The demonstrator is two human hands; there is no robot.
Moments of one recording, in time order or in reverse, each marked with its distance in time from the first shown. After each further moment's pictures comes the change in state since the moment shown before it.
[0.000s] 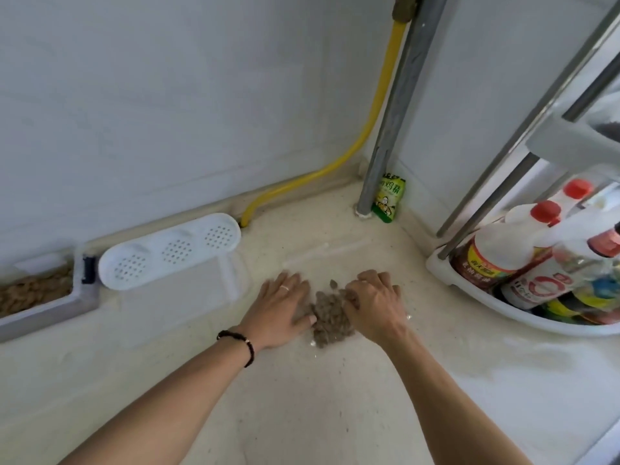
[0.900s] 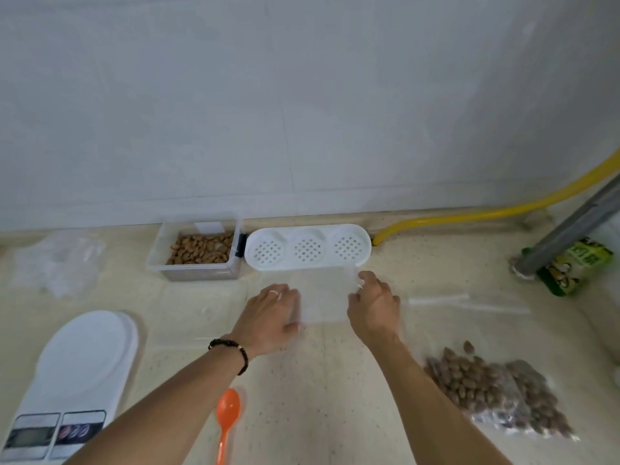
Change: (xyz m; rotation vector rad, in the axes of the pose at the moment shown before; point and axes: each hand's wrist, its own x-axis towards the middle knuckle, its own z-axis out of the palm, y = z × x) left_hand -0.114 -0.149 -0.020 -0.067 0.167 -0.484; right_hand 0.066 -0.192 0.063 0.224 -0.010 -0.159
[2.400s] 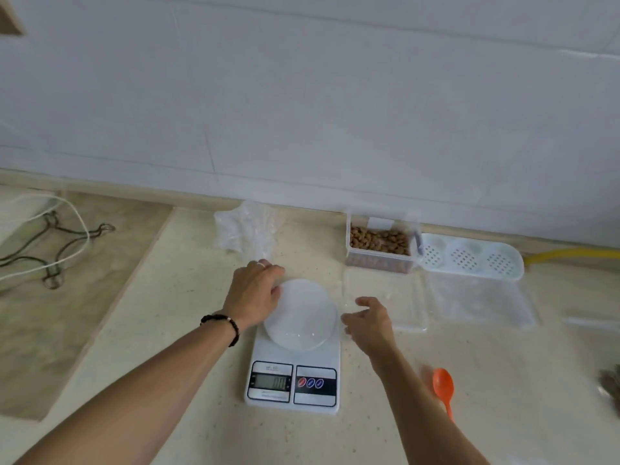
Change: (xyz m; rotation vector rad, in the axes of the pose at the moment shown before) left_hand -0.182 -0.341 -0.066 -0.146 0.360 -0.143; right_hand -0.145 -0.283 0.191 0.486 -0.208 0.232
